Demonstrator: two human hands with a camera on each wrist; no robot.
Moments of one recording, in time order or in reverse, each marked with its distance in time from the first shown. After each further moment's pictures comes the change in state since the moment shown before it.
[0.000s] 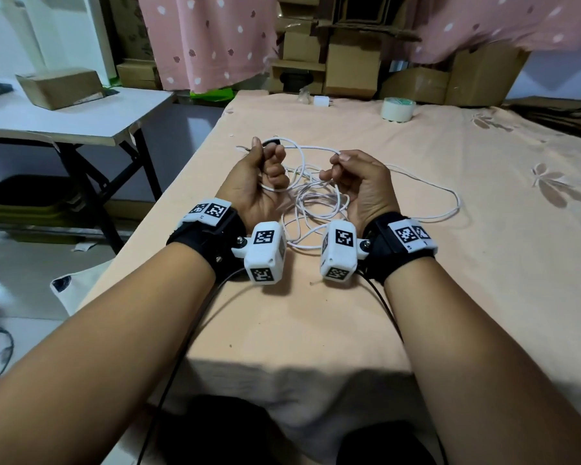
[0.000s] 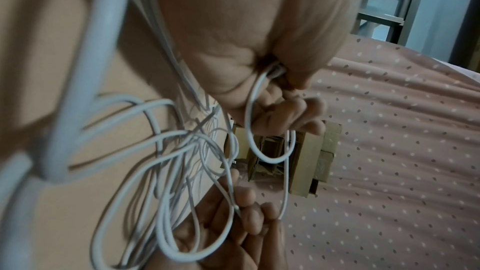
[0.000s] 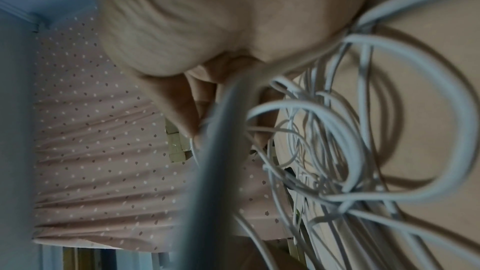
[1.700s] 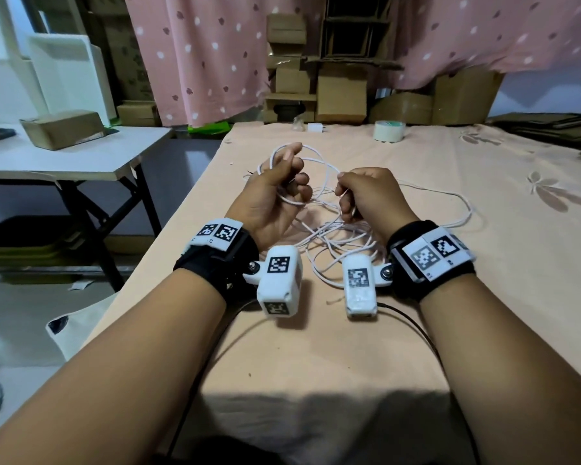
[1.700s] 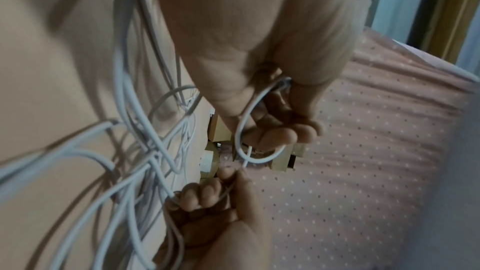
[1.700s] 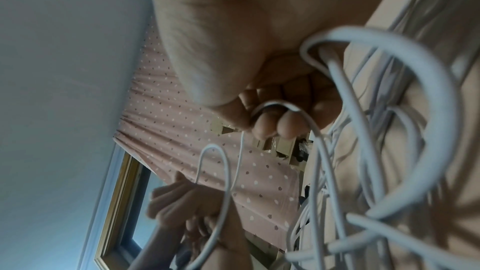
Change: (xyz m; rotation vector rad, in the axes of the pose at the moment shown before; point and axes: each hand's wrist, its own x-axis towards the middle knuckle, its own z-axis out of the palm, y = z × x) left_hand -0.012 -0.002 0.018 0.196 -0.143 0.056; right_hand -0.004 -0.020 0.003 -0.560 0.007 0.030
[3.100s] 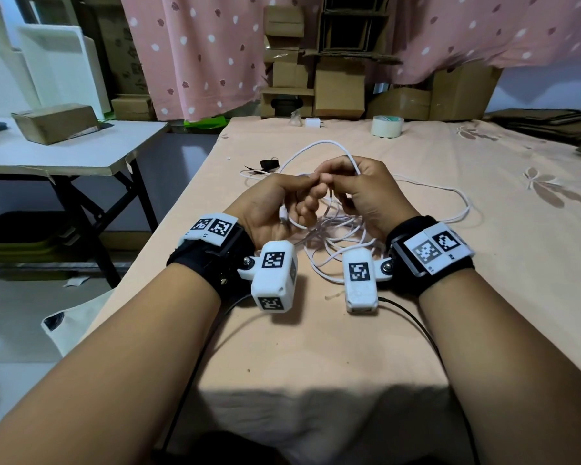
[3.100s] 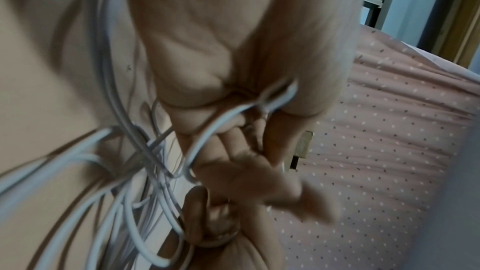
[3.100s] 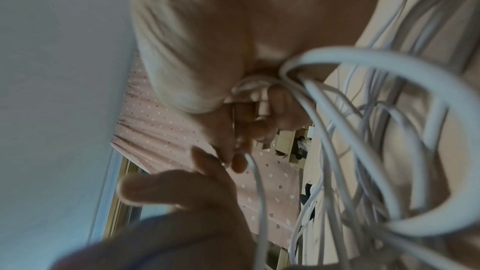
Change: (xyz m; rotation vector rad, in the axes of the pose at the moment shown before) left_hand -0.016 0.007 0.008 0.222 -0.051 -0.392; right_hand -0.006 -0.004 0.004 0.102 -0.146 -0.104
